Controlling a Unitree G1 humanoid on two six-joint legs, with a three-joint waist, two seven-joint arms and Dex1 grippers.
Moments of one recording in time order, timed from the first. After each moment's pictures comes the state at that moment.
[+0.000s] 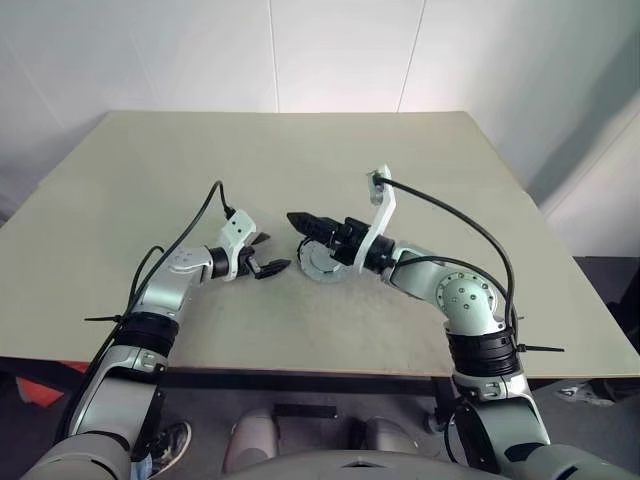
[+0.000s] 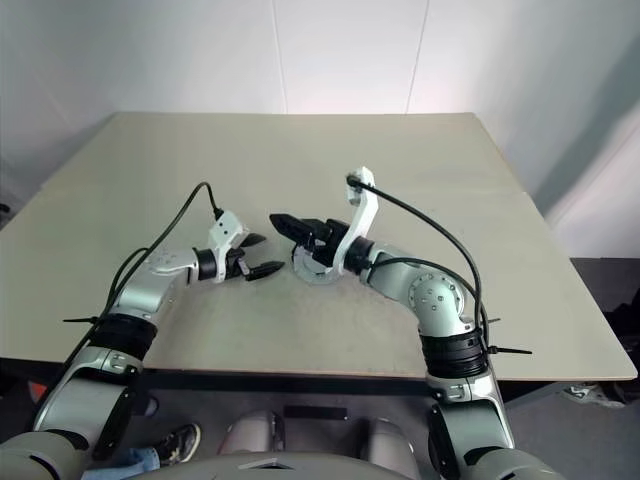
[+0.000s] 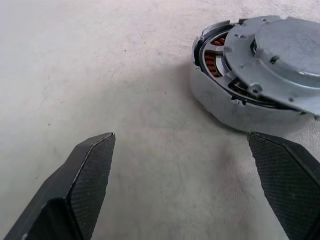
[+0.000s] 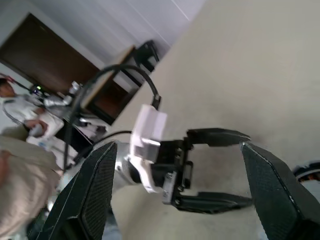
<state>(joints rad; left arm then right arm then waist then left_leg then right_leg) -0.52 0.42 -0.12 0.46 -0.13 0.20 -0.91 -0.46 -0.19 0.06 -0.14 1.05 0.89 0.15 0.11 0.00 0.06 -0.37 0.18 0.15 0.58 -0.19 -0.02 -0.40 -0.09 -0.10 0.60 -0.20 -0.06</state>
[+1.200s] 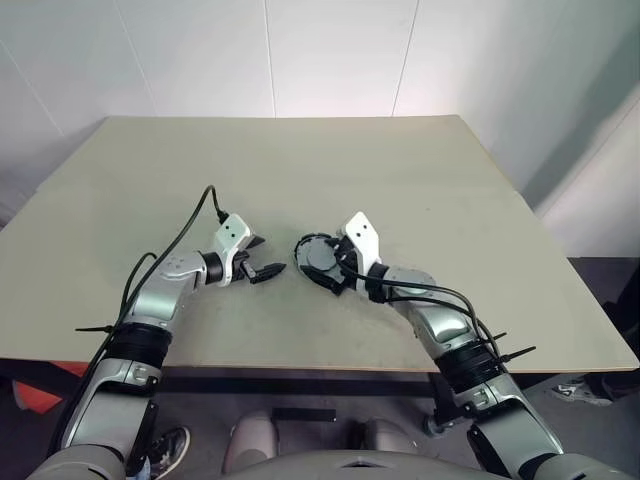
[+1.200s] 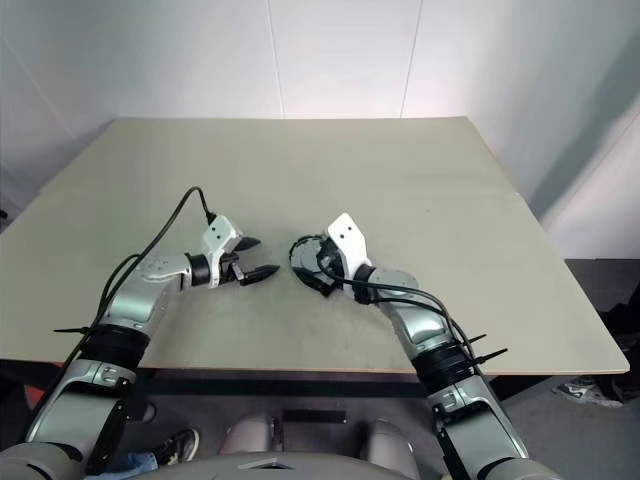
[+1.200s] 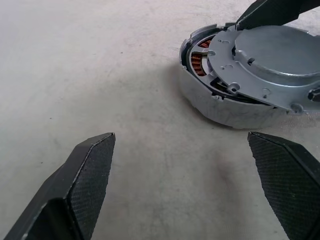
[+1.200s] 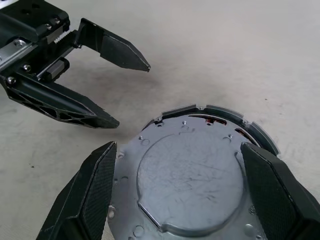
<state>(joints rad) -0.46 0.43 -0.08 0.36 -0.14 0.25 -0.90 -0.40 -0.25 0.29 0.20 0.19 0.26 0.61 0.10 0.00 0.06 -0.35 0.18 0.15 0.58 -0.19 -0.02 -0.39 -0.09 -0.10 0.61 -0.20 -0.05</state>
